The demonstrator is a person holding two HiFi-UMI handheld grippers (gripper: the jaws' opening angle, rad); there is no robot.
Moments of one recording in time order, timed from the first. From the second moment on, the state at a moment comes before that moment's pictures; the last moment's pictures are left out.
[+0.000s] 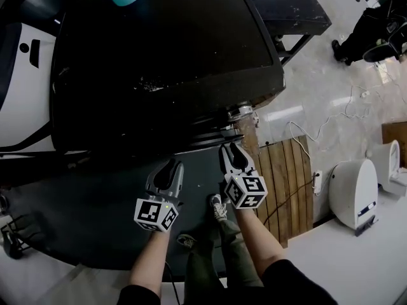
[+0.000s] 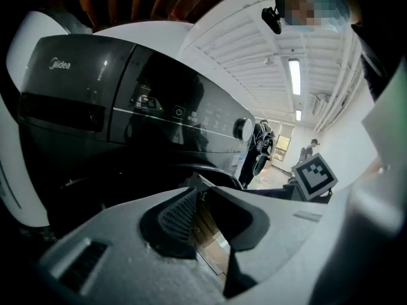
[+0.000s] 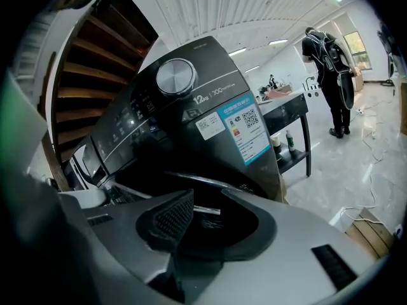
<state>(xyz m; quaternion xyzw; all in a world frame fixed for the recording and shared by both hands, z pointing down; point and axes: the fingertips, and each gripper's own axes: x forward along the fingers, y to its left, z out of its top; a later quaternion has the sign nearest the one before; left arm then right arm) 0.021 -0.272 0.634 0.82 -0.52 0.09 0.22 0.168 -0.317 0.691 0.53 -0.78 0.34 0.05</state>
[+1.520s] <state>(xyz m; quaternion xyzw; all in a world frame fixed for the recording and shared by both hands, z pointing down) -0.010 -0.300 0.660 0.80 -0.54 0.13 0.22 0.157 -0.343 0.695 0.54 -0.79 0.30 0.05</state>
